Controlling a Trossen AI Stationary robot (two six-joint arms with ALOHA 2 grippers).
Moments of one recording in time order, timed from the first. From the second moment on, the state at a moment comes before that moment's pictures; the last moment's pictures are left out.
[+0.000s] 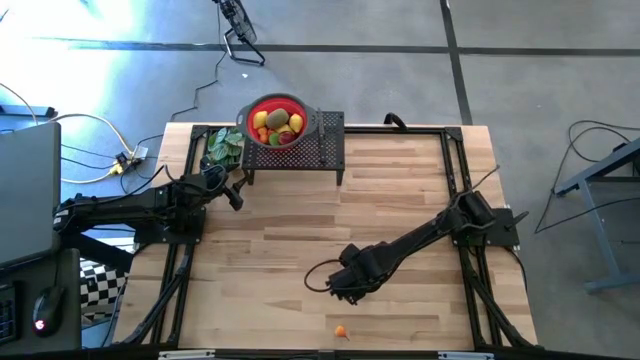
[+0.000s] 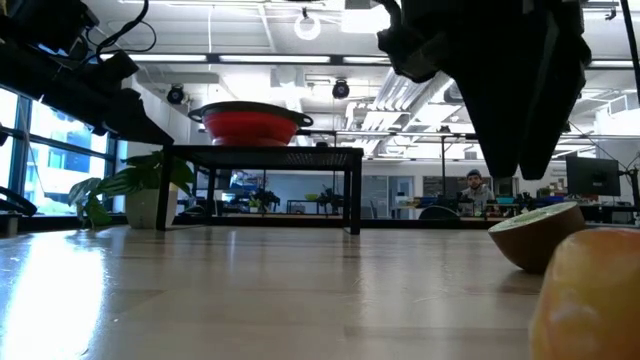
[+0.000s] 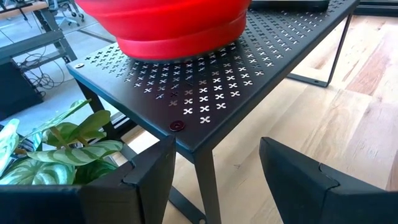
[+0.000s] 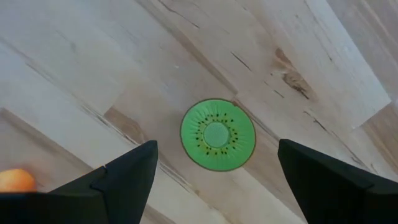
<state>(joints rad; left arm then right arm) 0.19 0.29 0.17 -0.18 -0.58 -0.05 0.45 2.04 1.64 -1.18 0.02 1.25</state>
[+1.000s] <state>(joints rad) 0.19 0.29 0.17 -0.18 -0.58 -0.06 0.45 2.09 1.64 -1.19 0.03 1.23</state>
